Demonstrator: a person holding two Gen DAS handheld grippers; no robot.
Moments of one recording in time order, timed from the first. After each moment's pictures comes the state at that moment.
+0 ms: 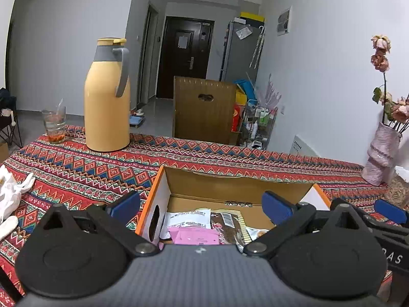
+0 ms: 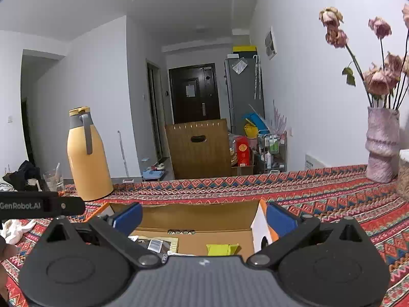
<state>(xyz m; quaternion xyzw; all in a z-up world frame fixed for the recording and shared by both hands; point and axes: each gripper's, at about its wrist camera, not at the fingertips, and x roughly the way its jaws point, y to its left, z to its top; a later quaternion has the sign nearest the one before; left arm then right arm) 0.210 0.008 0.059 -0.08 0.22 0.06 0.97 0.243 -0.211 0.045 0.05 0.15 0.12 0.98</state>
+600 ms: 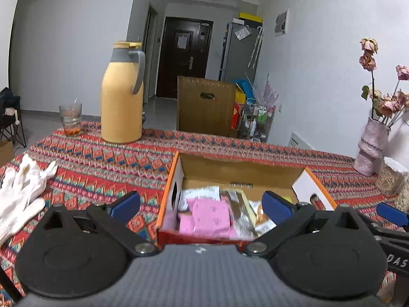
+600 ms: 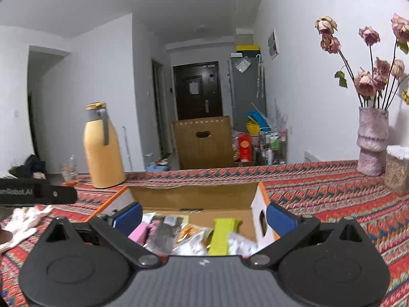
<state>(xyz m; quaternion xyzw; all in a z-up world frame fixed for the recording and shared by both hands) 0.131 0.023 0.061 -0.08 0.22 0.05 0.97 0.165 -0.216 0.045 0.05 0.15 0.14 0.98</state>
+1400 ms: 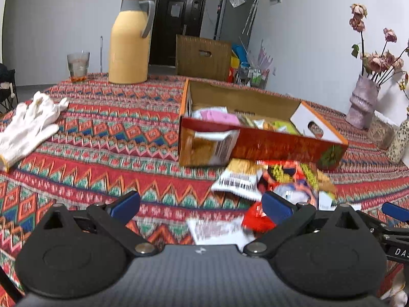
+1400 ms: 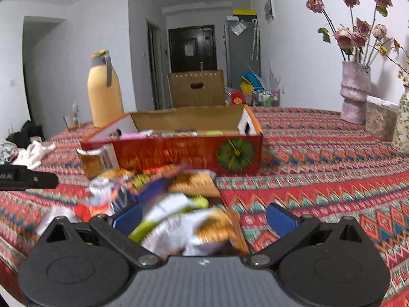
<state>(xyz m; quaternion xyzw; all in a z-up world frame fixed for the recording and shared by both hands) 0.048 0.041 -0.016 -0.08 0.30 0.02 0.95 0.069 -0.231 -0.031 0.02 0.25 0.11 0.96</state>
